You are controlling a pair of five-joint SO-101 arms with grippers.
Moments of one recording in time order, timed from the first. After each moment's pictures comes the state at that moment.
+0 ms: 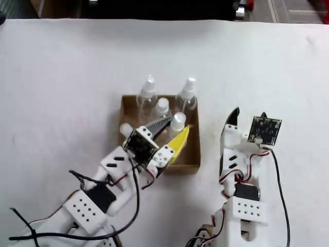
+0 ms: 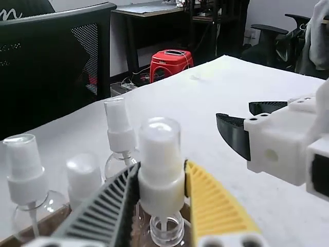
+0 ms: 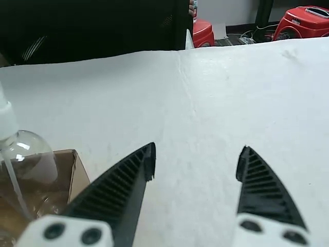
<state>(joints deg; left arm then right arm) 37.3 -63.2 83.1 0.3 0.0 6.0 -66.8 90.6 -1.1 0.1</state>
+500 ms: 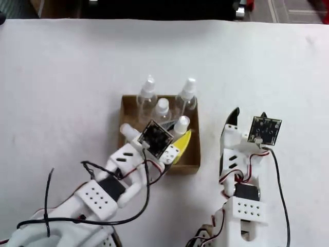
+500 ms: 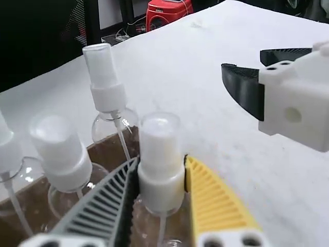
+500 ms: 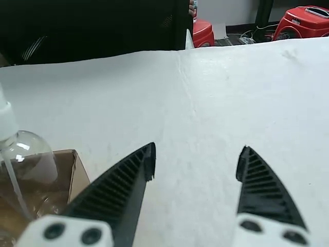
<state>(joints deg) 37.3 -47.2 79.9 -2.9 0.0 6.0 -66.8 90.6 -1.1 0.1</state>
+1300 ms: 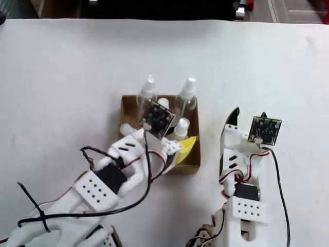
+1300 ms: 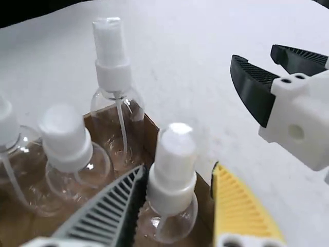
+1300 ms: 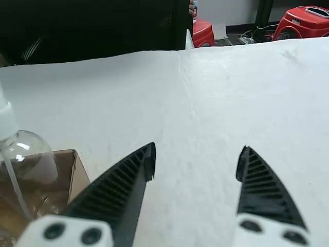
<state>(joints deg) 37.1 -46.8 64.7 23.9 8.5 6.0 -66.8 90.6 -1.1 0.1</state>
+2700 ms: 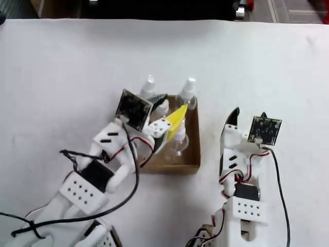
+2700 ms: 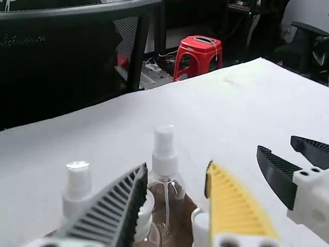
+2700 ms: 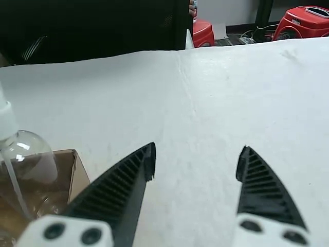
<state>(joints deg) 29.9 -52.3 61.5 16.5 3.8 6.0 -66.8 90.6 -1.1 0.1</state>
